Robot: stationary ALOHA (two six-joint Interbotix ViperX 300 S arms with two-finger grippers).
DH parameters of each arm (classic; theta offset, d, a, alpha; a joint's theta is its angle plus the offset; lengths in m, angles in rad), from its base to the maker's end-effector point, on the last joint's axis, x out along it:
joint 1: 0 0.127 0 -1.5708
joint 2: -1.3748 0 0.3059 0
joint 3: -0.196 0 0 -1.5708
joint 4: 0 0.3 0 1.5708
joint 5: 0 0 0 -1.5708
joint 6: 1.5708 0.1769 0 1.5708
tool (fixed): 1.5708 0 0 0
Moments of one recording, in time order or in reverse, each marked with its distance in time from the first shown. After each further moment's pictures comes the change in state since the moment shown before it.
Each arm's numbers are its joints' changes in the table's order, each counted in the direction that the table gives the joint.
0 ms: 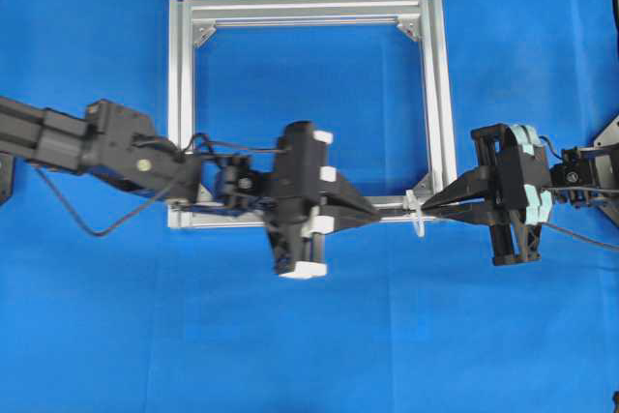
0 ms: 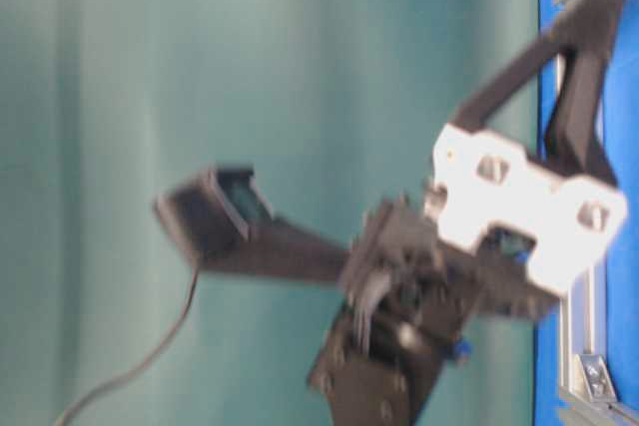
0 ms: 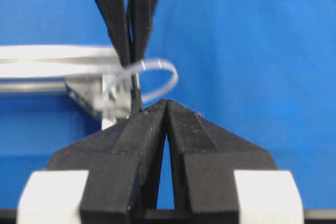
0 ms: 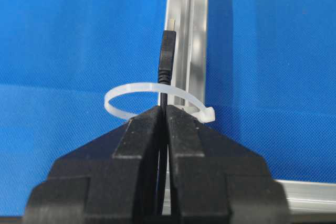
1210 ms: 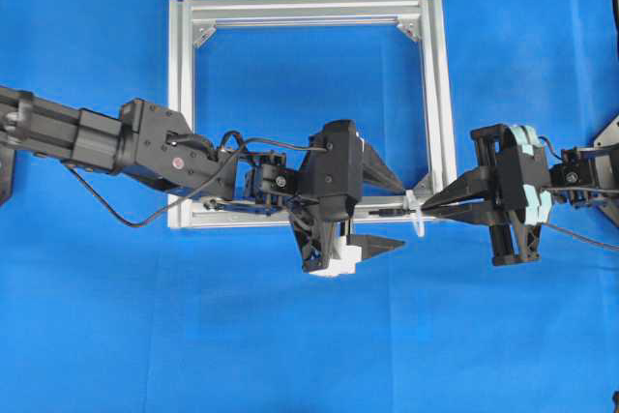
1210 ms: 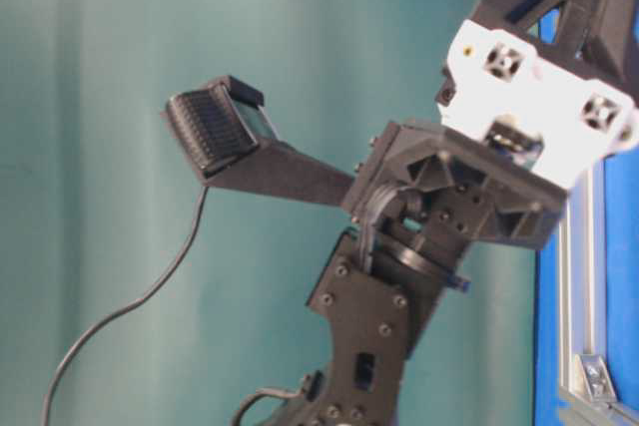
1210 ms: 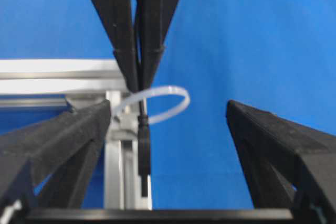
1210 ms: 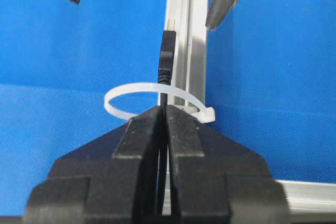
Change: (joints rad) left arm 0.011 0.071 -0.106 0.000 0.092 -0.002; right arm 0.000 0.002 -0.002 0.000 0.000 0.000
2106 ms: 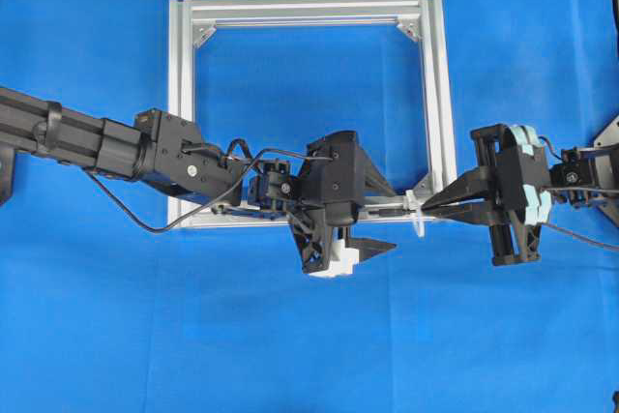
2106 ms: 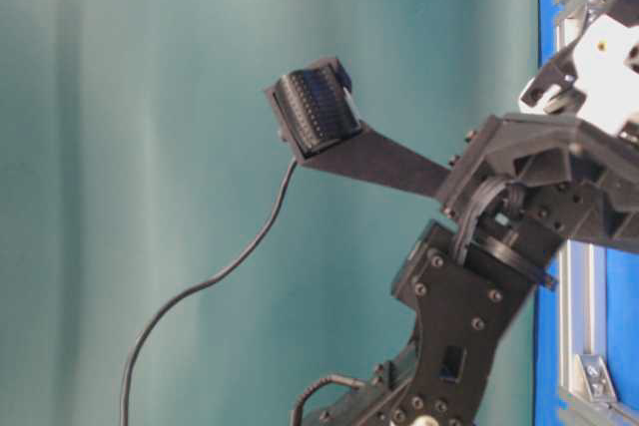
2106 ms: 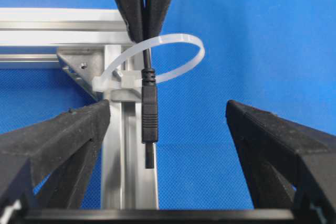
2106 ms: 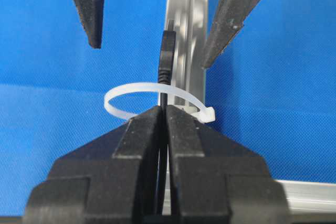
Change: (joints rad) left arm 0.000 0.064 0.000 -0.002 -0.011 -0.011; right arm 0.000 0.000 0.000 0.000 0.002 0.000
